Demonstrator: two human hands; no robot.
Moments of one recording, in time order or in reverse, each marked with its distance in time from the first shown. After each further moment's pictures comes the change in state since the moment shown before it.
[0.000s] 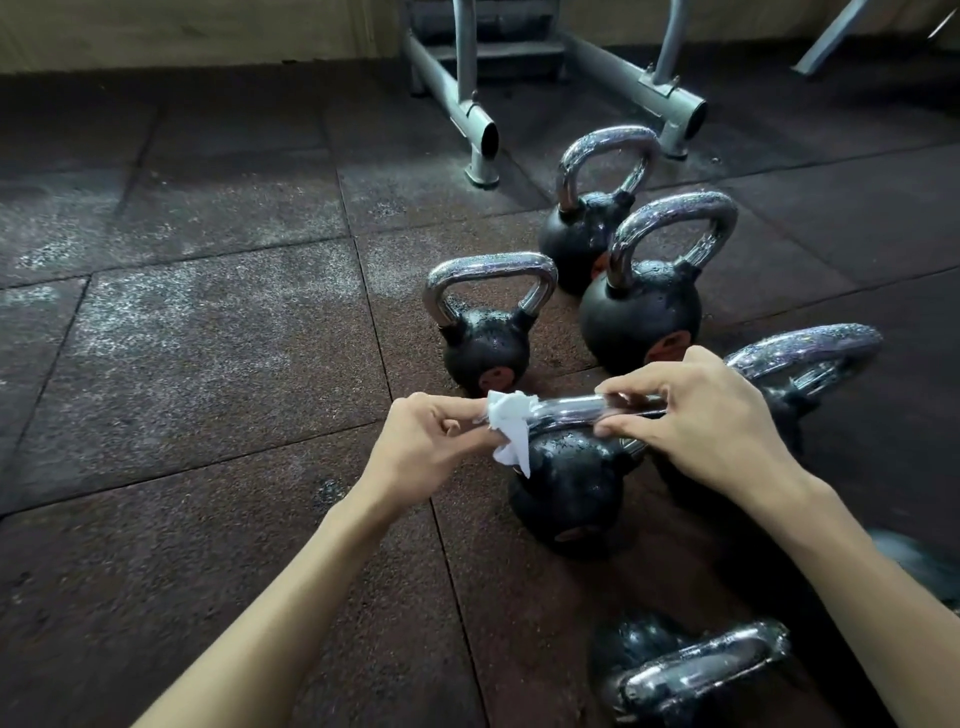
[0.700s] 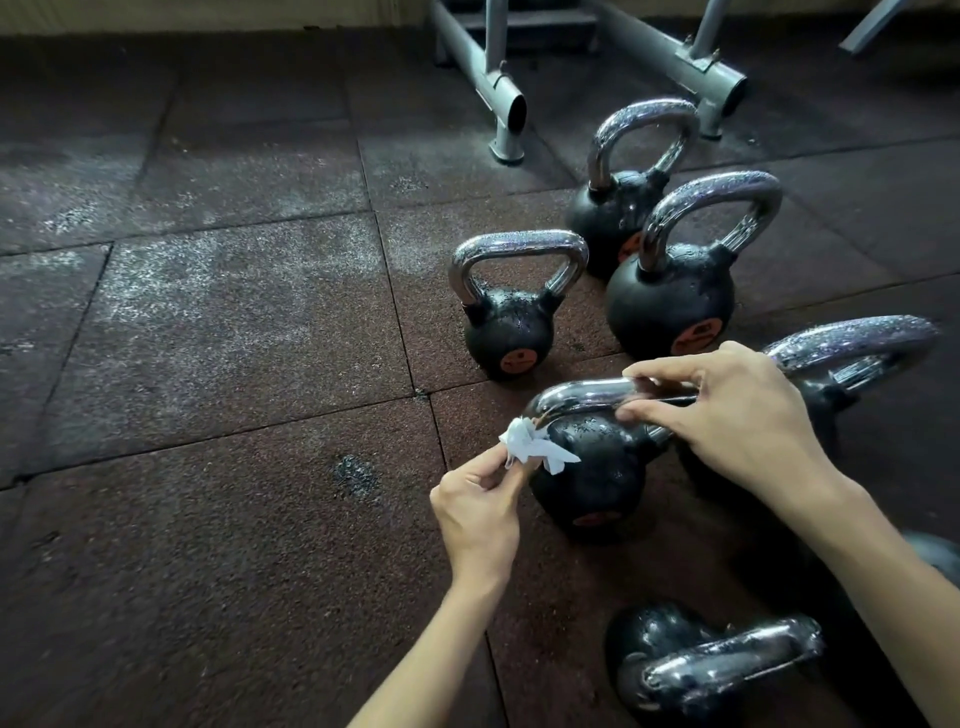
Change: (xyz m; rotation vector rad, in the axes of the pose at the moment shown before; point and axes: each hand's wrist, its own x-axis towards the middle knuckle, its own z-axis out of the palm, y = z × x) left_hand -0.048 -0.047 0.085 -0.096 0.615 -0.162; right_hand -0.004 -0.014 0.005 0.001 0.028 0.040
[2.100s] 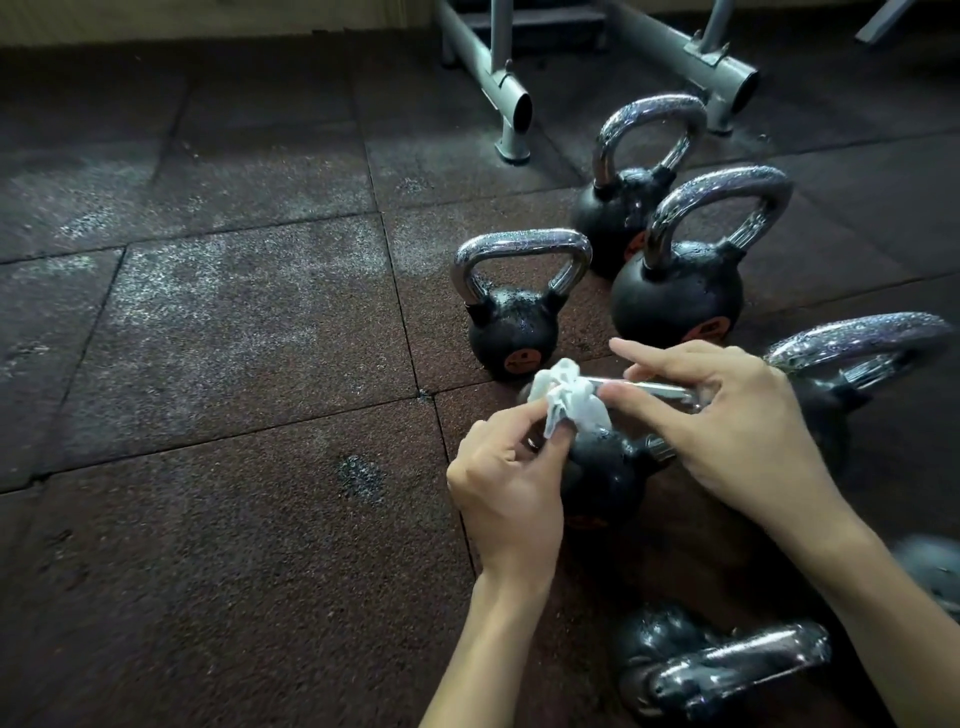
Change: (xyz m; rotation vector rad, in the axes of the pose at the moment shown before) left_hand -0.003 0.054 0.017 0.240 0.261 0.402; right_hand -0.020 -0.023 -0.004 0.384 0.057 -0.023
